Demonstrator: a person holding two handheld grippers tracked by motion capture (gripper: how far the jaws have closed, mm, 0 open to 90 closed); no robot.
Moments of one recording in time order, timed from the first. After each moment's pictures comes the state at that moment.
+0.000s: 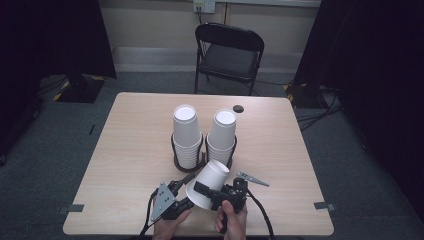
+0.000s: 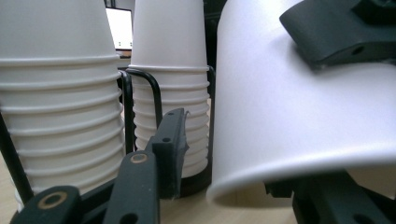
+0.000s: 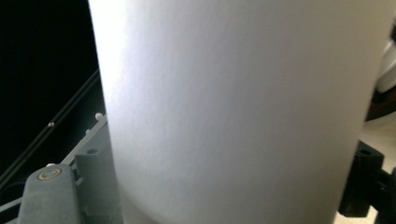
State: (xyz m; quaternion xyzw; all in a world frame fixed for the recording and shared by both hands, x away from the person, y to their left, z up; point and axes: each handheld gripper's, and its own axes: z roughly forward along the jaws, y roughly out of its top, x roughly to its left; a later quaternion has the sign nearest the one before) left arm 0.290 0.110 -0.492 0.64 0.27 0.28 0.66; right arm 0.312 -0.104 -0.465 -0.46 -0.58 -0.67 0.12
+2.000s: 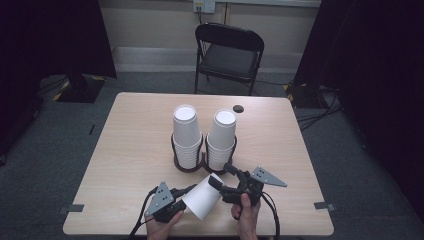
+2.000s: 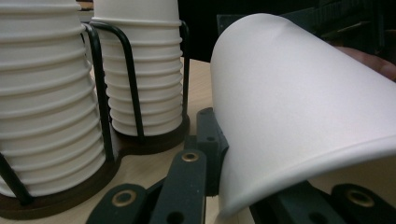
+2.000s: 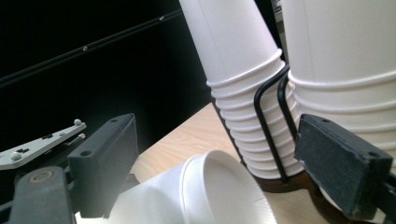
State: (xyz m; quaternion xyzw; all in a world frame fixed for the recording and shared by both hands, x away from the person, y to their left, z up) left arm 0.287 0.129 -0.484 0.72 0.26 0.19 0.62; right arm 0.316 -0.140 -0.445 -0.37 -0.61 -0.69 -0.07
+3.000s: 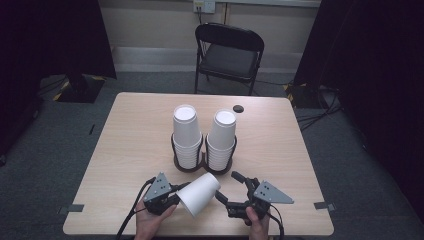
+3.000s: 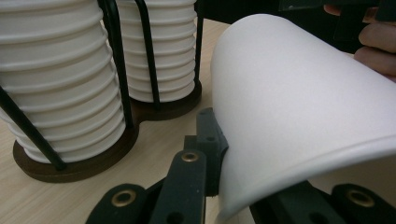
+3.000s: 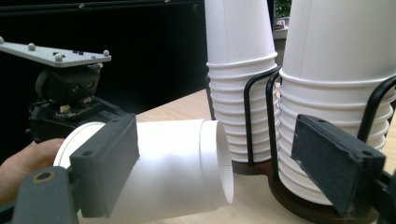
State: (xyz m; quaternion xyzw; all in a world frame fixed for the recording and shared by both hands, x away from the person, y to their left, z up) left arm 0.304 0.145 -0.466 0.78 0.26 0.16 0.54; right arm 0.289 -0.157 -0.455 -0.29 -0.67 -0.66 -0.17
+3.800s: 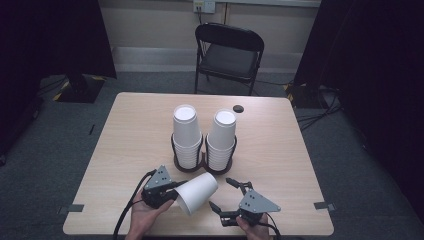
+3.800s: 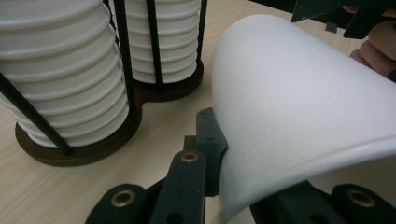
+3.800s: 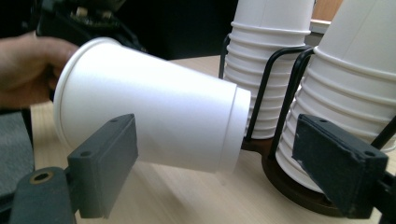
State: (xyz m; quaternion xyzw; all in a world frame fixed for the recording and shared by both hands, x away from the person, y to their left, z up) left arm 0.320 0.149 -0.450 0.82 0.27 0.11 0.50; right arm 0.278 -0.141 -0.465 -0.21 -0.75 -0.59 -0.23
